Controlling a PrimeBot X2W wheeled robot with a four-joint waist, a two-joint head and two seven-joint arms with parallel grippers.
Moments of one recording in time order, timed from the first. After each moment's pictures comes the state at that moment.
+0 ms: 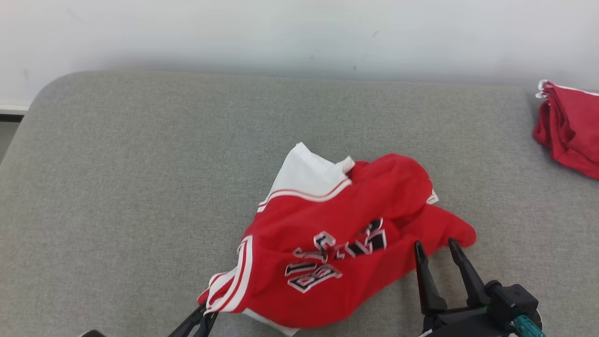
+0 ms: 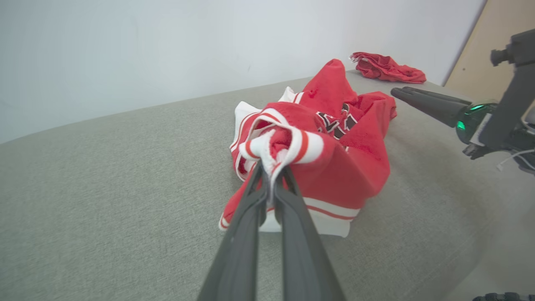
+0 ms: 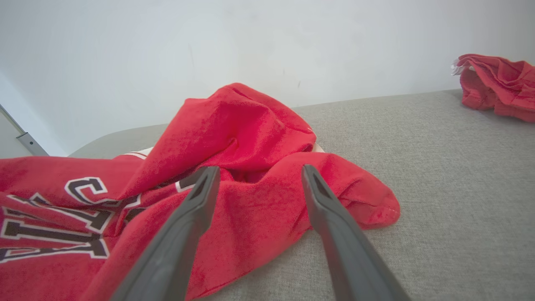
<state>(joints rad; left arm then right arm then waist) 0.06 0.57 -0.47 -0.23 -0.42 -0.09 -0.15 -0.03 -0.05 0.08 0.19 0.20 0.13 -0.26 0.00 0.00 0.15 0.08</state>
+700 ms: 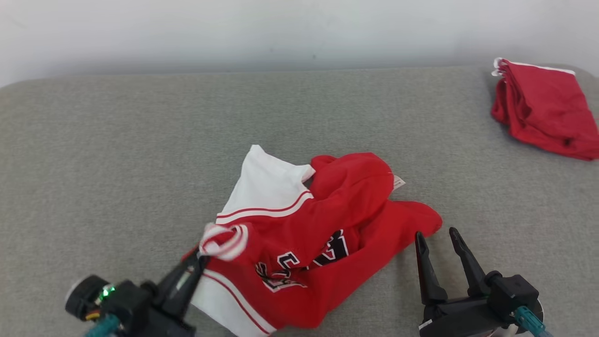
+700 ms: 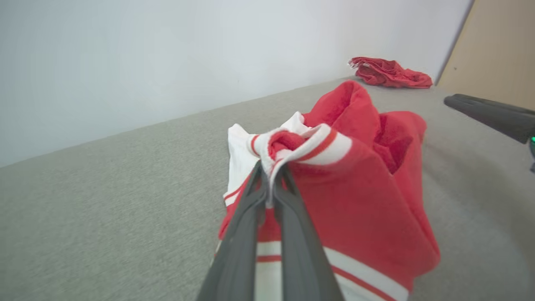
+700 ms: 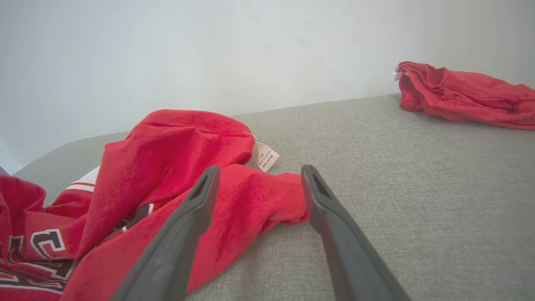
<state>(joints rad) -0.15 0.52 -0.49 -0.04 -0.46 -0.11 -0.16 -0.07 -0.05 0.07 0.20 0.19 0.13 -0.26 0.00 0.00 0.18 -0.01</state>
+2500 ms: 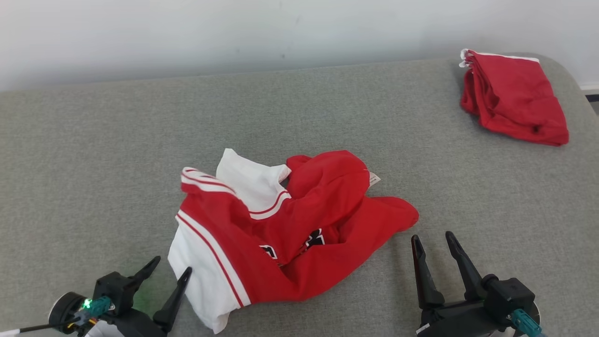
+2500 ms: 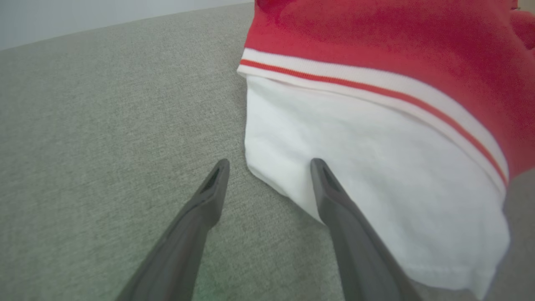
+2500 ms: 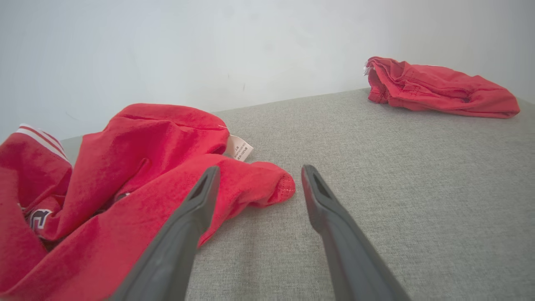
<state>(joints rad) -0.36 0.53 -0.66 0.49 -0.63 -0.13 -0.24 -0.06 -0.05 0.08 0.21 0.19 0.13 -0.26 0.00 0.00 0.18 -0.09</state>
